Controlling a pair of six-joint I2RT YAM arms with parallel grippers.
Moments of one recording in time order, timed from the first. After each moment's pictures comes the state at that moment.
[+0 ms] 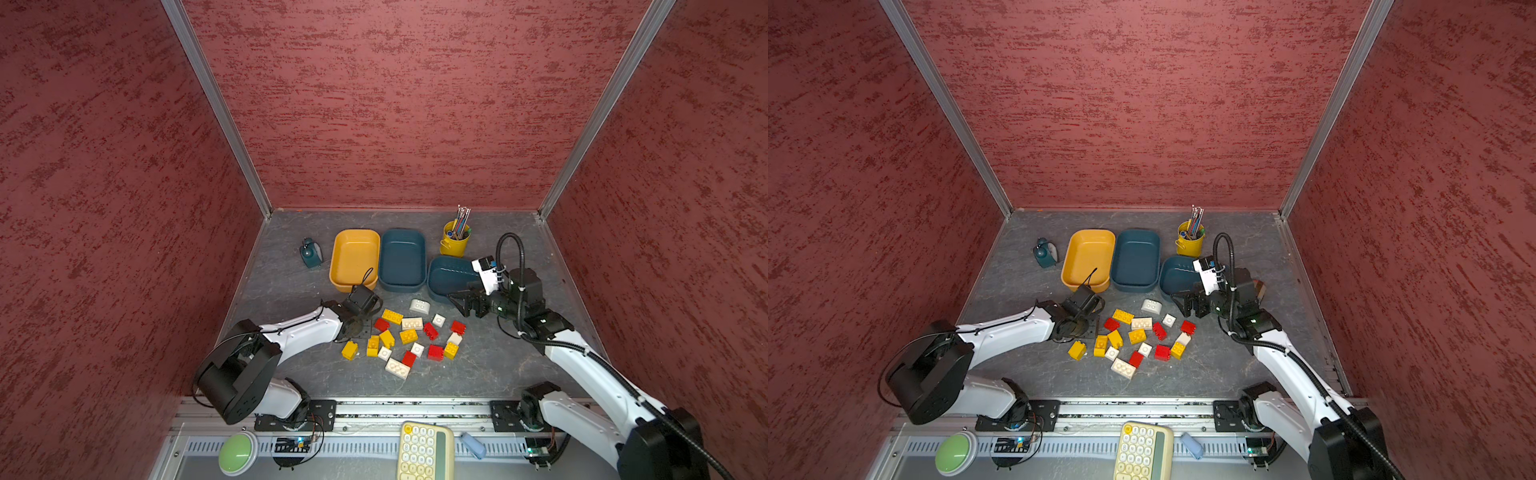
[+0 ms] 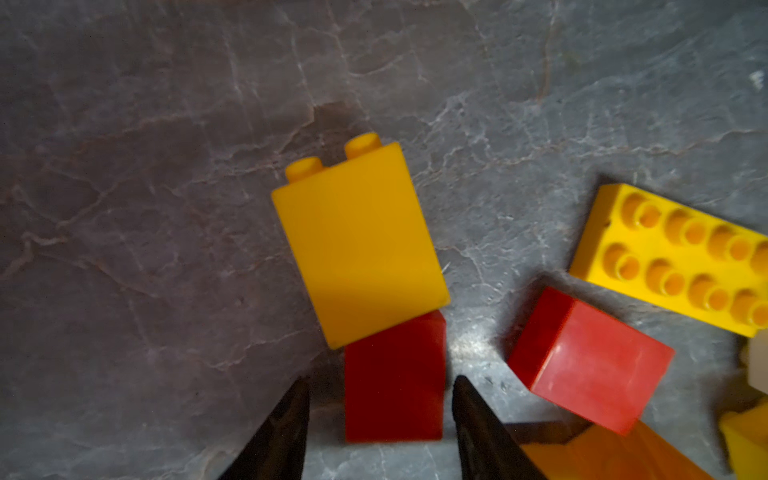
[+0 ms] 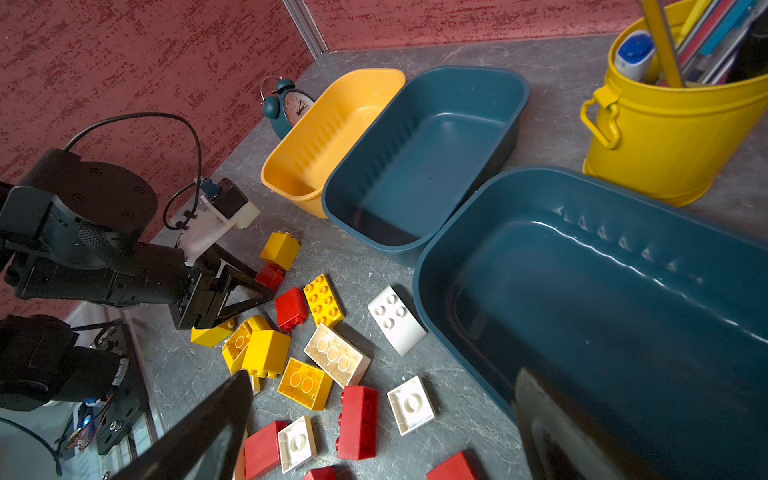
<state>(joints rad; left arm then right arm) -0.66 1.43 0.67 -0.49 -0.19 -0.57 0.30 0.98 0.58 -0.11 -0.53 0.17</state>
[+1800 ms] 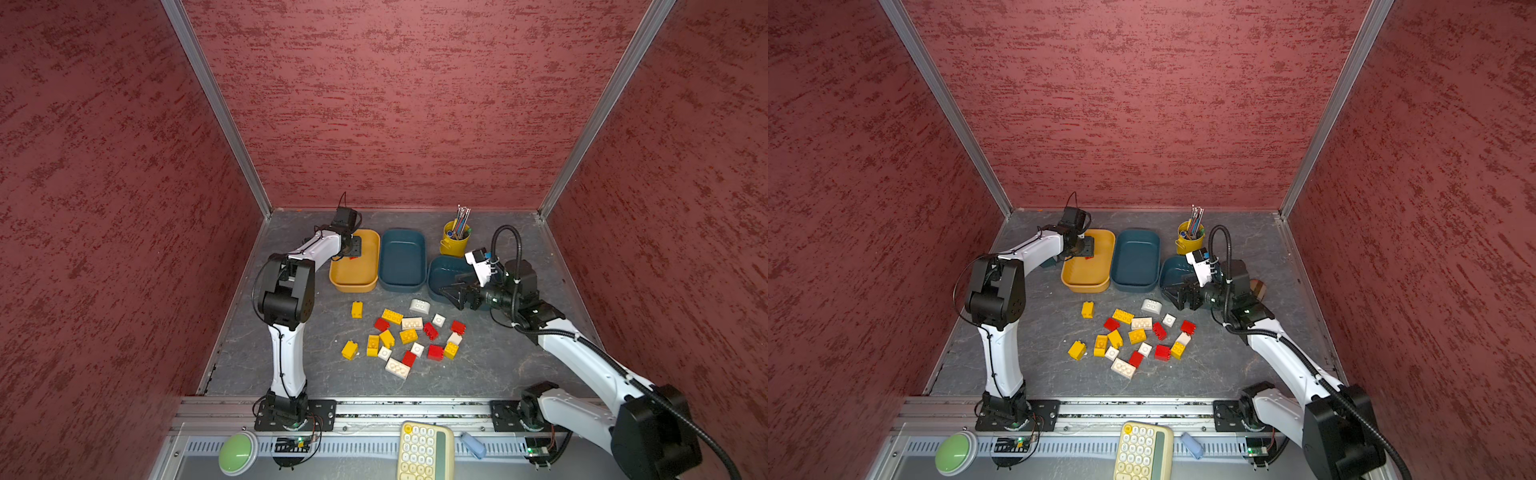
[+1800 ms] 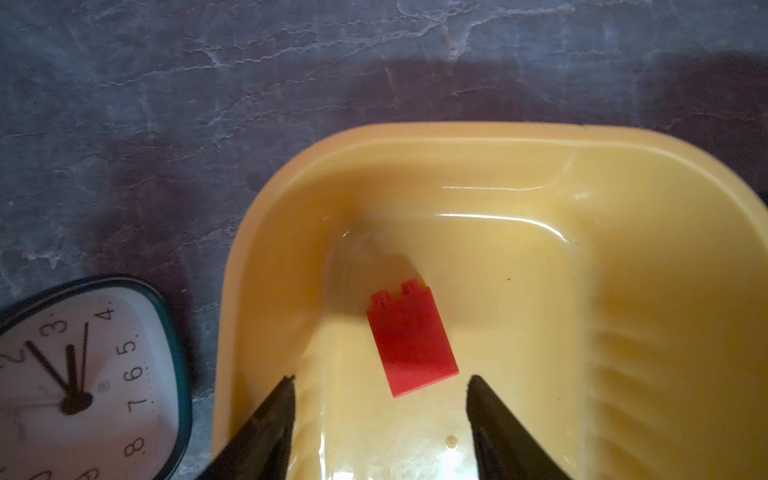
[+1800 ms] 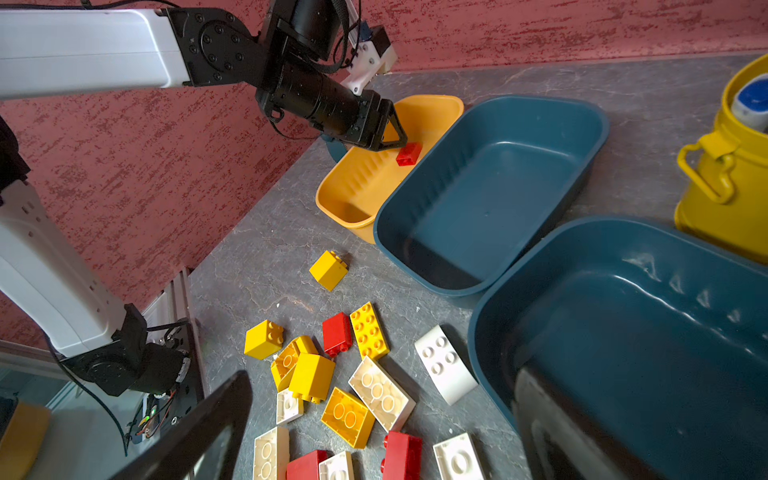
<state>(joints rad) -0.22 2.08 1.58 -0.55 -0.16 -0.20 0.31 1.09 0.63 0.03 -0.67 0.23</state>
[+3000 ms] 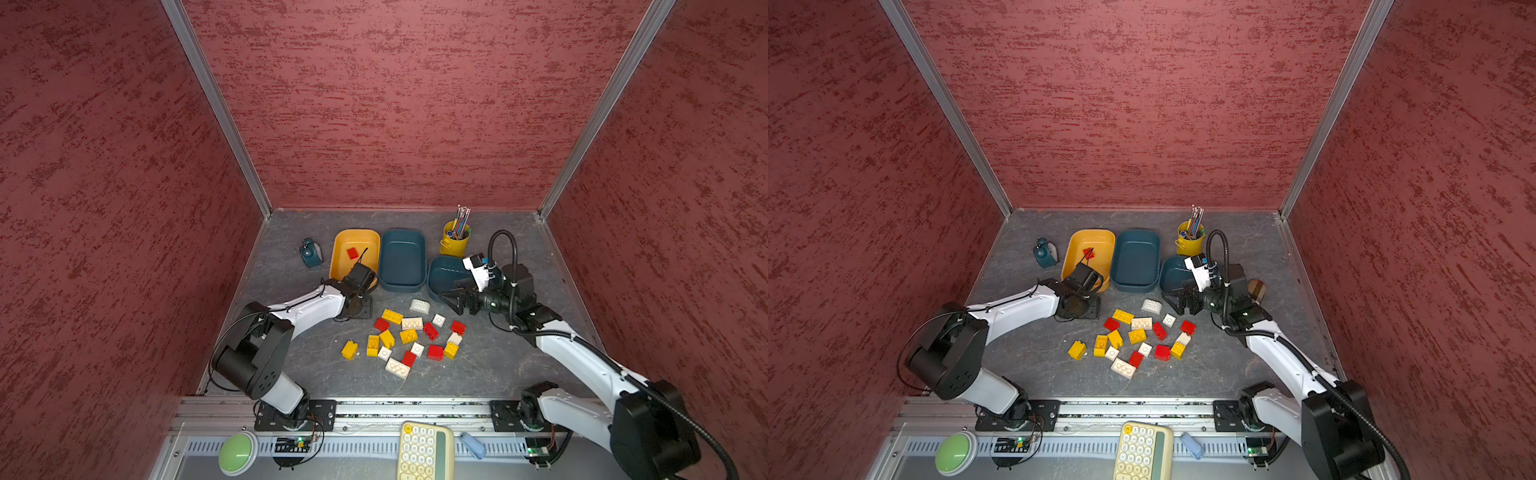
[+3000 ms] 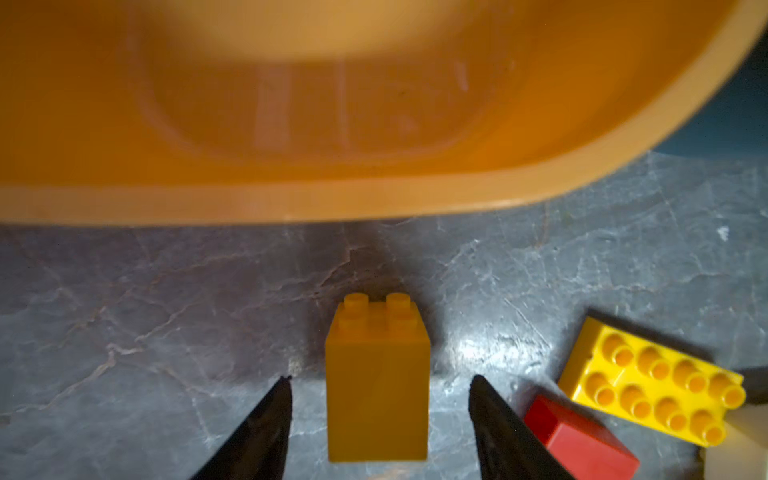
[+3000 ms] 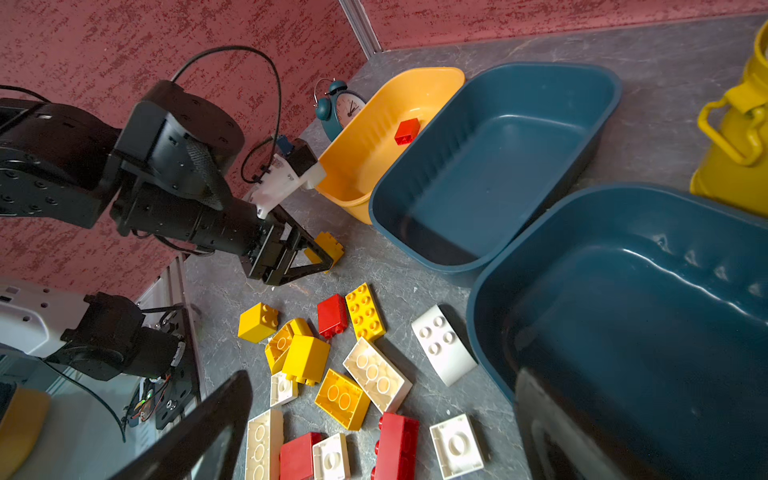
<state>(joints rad) -0.52 1.57 0.87 -0.55 -0.14 -0.47 0.32 1.10 0.58 0.05 -0.68 0.21</state>
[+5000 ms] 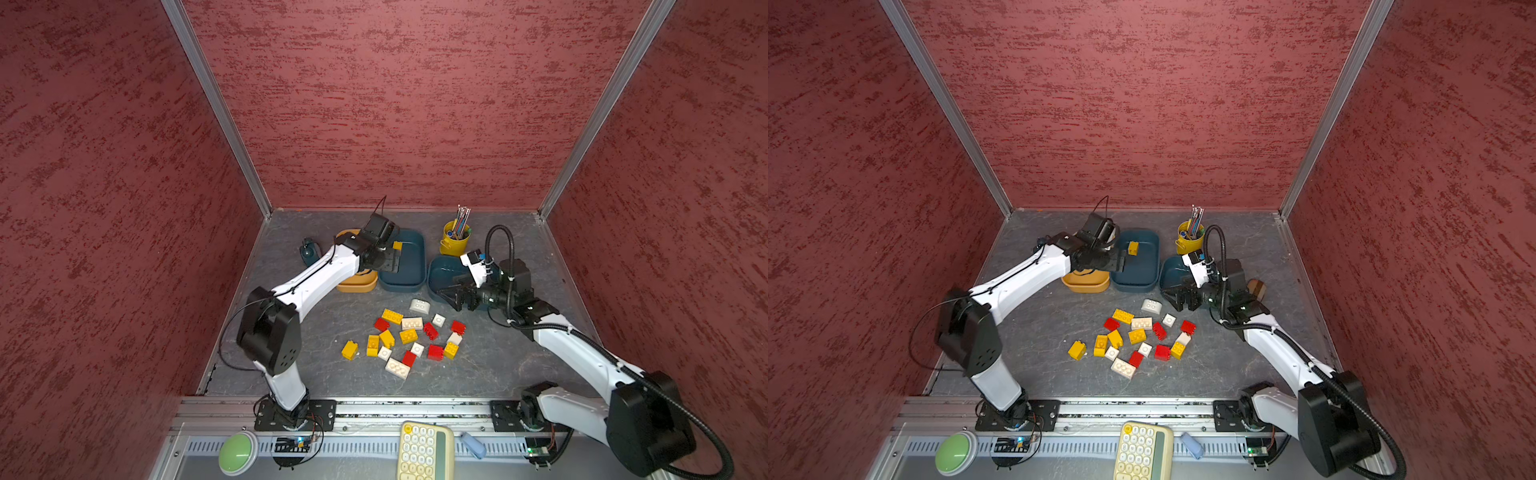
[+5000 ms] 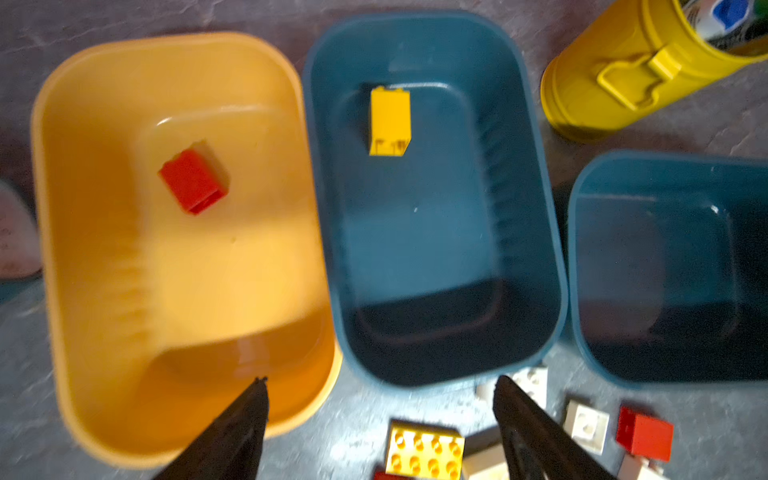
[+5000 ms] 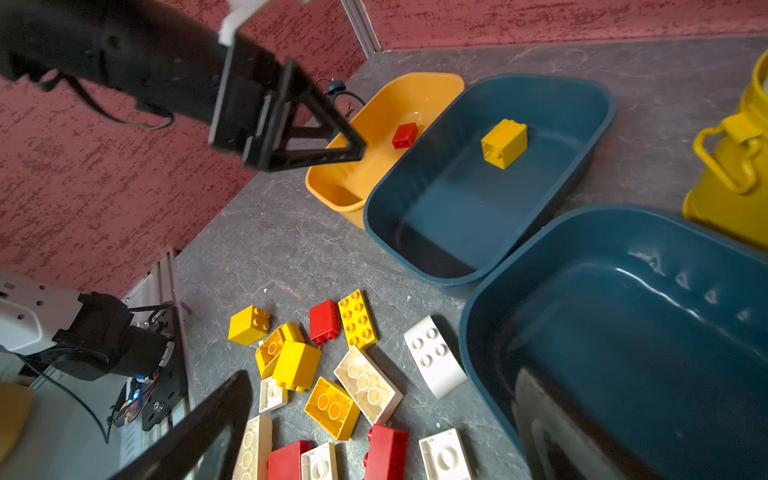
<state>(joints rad) -0.56 1.66 1.41 -0.78 -0.12 -0.38 0.32 1.15 0.63 0.03 -0.69 0.17</state>
